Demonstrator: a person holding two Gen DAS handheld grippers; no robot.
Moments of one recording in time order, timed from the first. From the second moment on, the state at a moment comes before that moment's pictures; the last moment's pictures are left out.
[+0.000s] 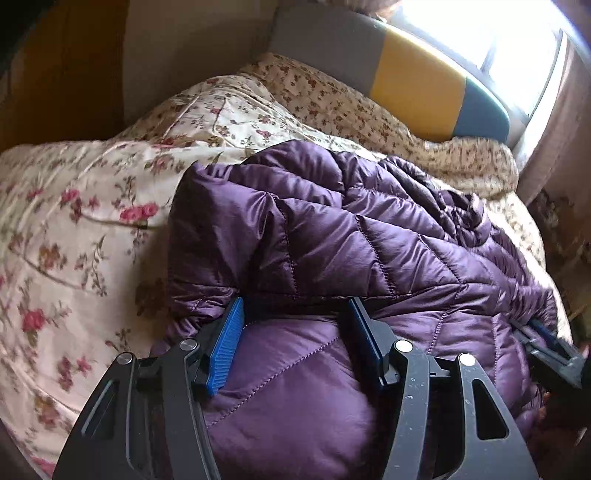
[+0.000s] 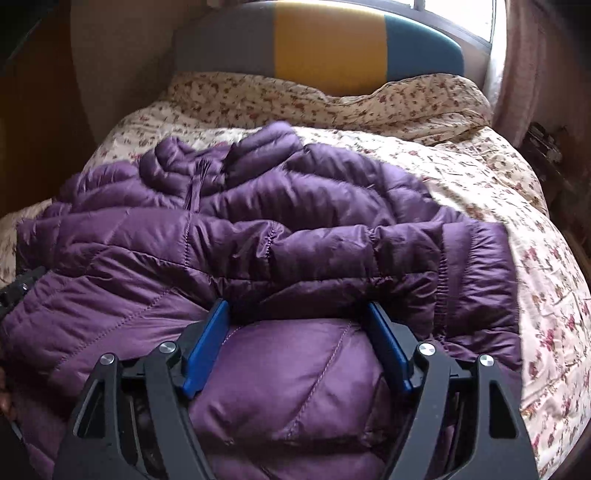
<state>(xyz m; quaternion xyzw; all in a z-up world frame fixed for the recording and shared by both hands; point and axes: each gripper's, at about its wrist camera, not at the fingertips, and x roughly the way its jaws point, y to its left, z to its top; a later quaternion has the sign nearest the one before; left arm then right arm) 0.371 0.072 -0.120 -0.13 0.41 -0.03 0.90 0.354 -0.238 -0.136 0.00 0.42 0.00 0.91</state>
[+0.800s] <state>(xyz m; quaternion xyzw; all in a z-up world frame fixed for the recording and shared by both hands) 0.363 0.021 -0.095 -0.05 0.38 -0.04 0.92 0.355 -0.238 -0.148 0.00 0.41 0.00 0.91</state>
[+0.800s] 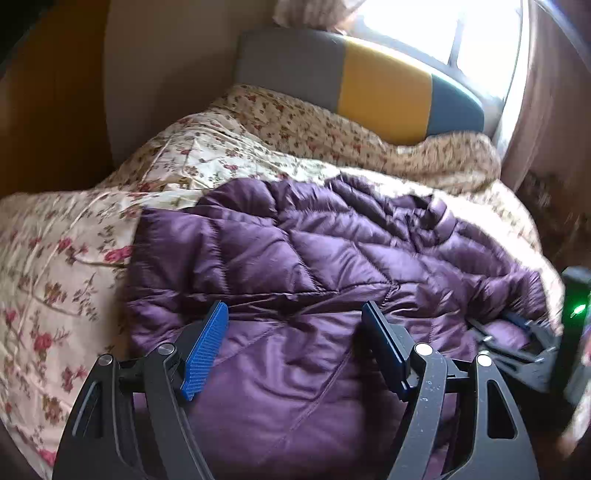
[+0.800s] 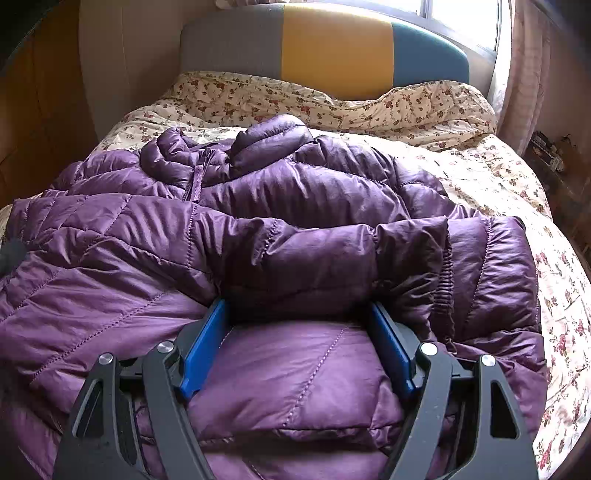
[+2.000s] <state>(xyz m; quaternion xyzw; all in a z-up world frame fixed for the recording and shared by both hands) 0.359 0.022 -0.101 -0.04 0.41 -0.03 0.91 0.358 -0.230 -0.135 -0.02 0.42 -0.02 0.91</state>
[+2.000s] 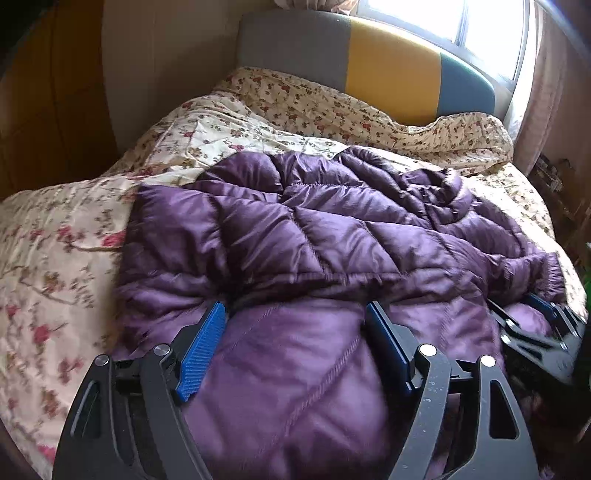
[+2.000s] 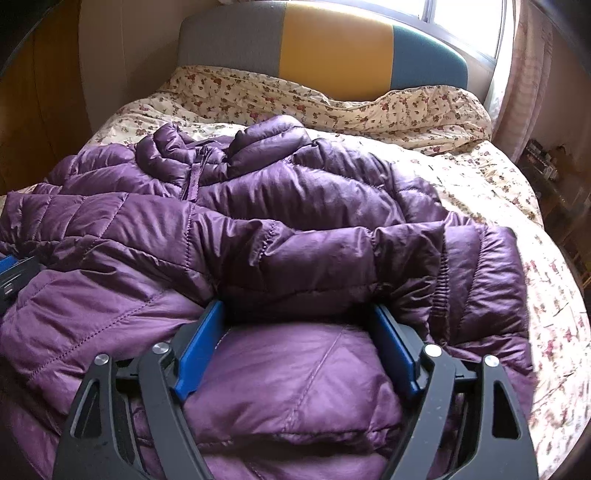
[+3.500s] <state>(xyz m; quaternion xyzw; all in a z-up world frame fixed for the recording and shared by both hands) 0.045 0.103 -0.120 -0.09 0.44 -0.06 0.89 0.038 -0.334 -0.129 0.04 0.53 0.07 0.84</state>
